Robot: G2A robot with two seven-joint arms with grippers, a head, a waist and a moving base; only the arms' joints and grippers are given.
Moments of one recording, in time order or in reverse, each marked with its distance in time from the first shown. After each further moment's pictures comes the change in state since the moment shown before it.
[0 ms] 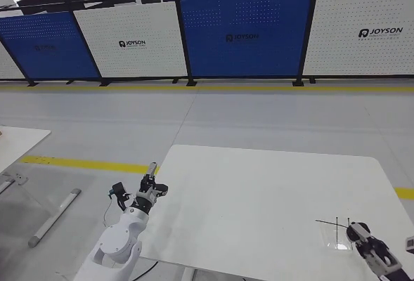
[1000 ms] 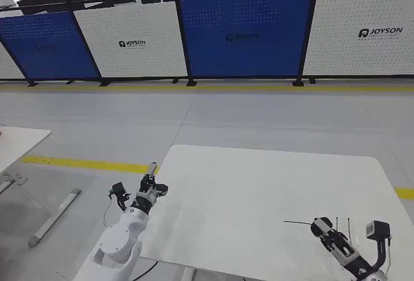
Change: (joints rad) left arm 0.000 0.000 0.000 0.000 0.000 0.000 0.000; right arm 0.089 -0.020 -0.188 -0.037 -0.208 0.067 -0.069
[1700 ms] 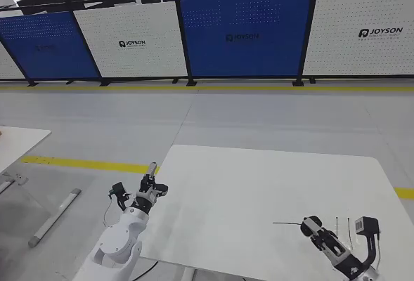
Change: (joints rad) left arm 0.000 0.000 0.000 0.000 0.000 0.000 0.000; right arm 0.019 -0.003 -0.041 -0.039 -0.017 -0.002 0.037
